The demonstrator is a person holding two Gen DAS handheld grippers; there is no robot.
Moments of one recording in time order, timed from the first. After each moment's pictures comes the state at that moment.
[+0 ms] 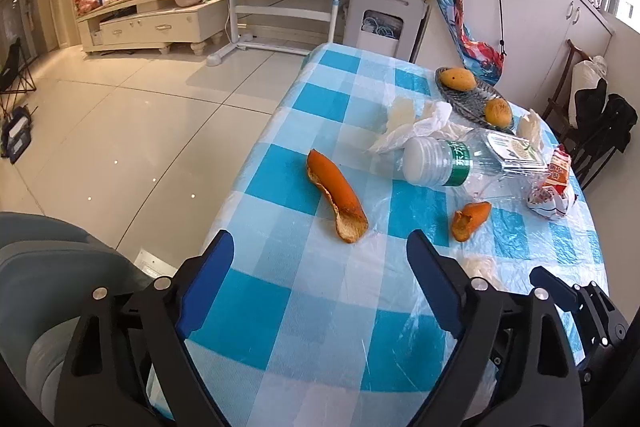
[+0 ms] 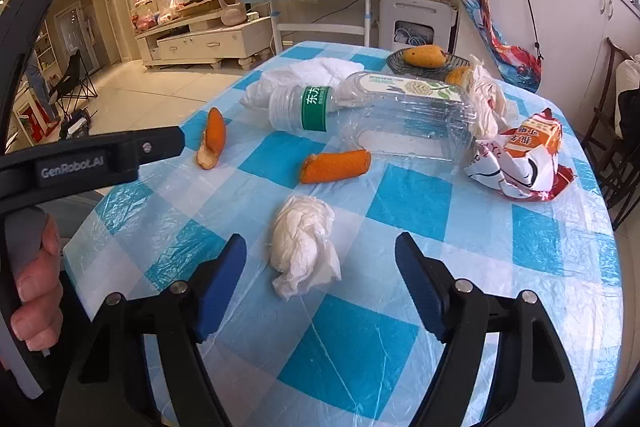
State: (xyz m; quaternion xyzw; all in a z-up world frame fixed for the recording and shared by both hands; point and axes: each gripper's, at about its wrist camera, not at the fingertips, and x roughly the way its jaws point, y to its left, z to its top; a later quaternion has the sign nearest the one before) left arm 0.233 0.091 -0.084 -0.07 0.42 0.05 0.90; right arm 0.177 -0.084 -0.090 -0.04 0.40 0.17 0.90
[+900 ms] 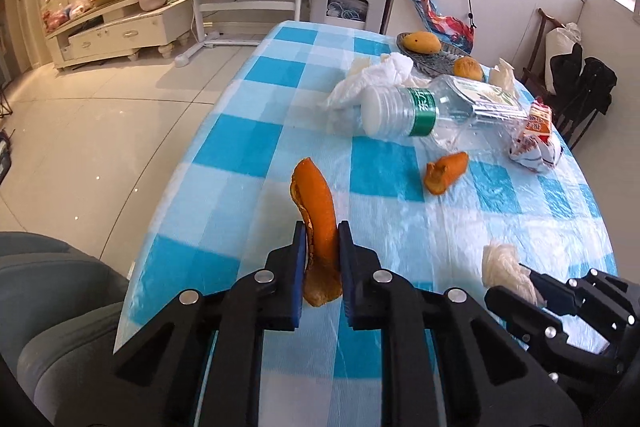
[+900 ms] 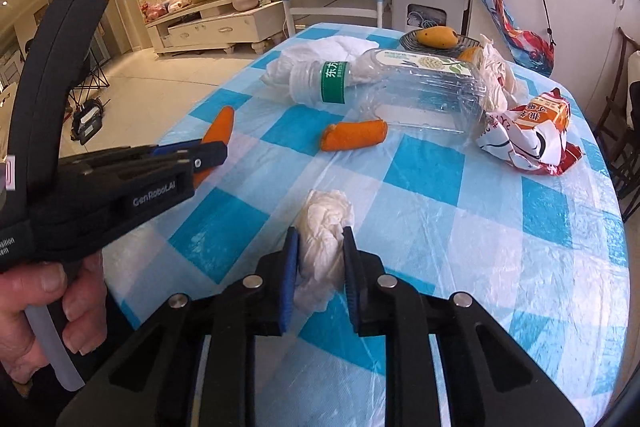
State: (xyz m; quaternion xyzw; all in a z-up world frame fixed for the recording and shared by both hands) left arm 0.211 0.065 -0.110 -0.05 0.43 -0.01 0.90; right arm 0.149 -0.089 -0.082 -0.03 0.42 0.20 0.88
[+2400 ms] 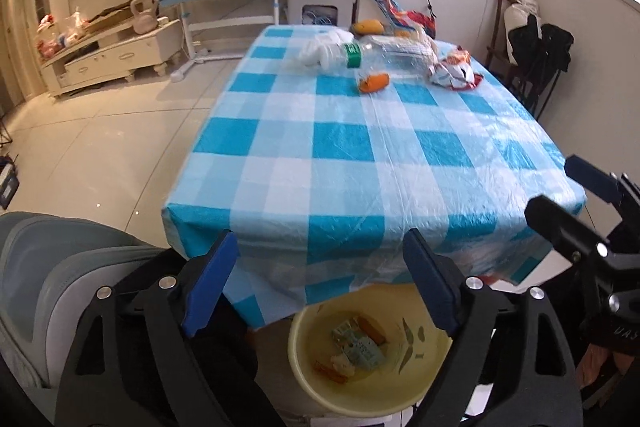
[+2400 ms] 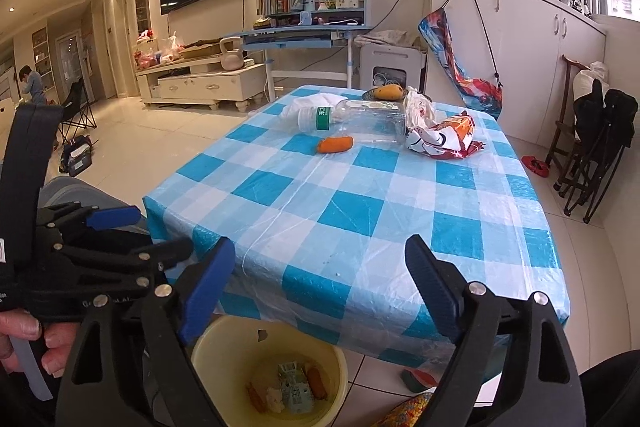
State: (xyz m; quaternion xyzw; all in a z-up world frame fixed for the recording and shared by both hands) left arm 0.034 0.063 -0.082 0.00 0.39 -0.03 0.92; right arm 0.015 -0.115 -0.056 -0.02 0.30 0.14 0.94
